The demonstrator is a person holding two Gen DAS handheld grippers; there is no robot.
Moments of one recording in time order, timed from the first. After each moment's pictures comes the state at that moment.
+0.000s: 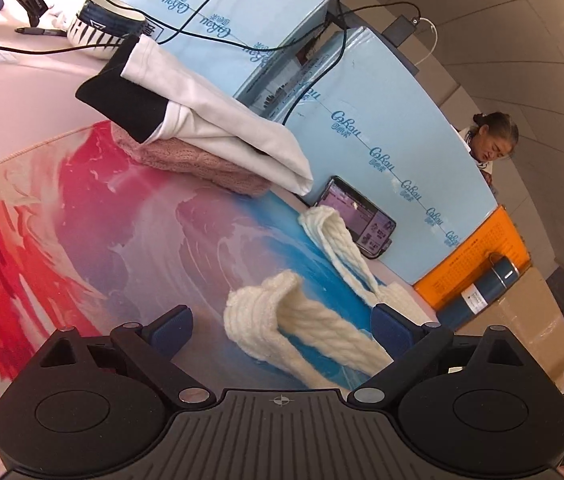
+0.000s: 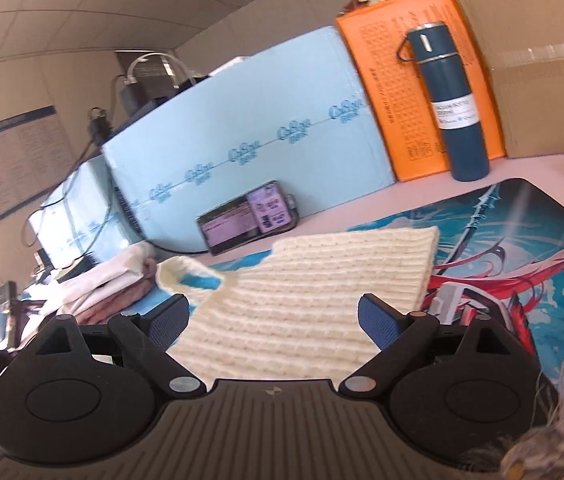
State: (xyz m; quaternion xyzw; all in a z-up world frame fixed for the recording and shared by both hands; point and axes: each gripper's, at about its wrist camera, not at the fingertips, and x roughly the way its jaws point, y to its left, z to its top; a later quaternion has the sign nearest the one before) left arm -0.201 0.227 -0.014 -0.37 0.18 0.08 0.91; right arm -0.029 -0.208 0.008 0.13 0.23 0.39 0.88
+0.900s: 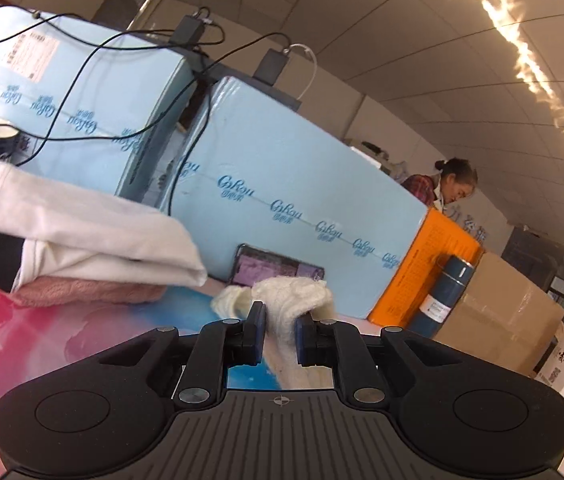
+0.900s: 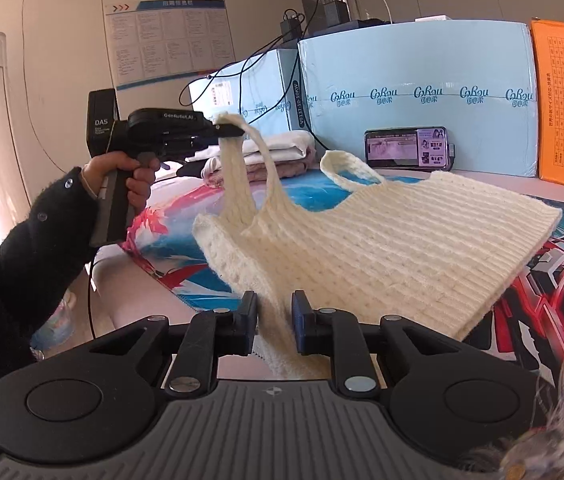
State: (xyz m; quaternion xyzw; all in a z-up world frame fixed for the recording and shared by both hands) left arm -0.153 0.196 0.047 -0.21 0.07 -0.01 0.97; right arm -0.124 -0.221 -0.010 -0.04 0.23 0.56 0.79
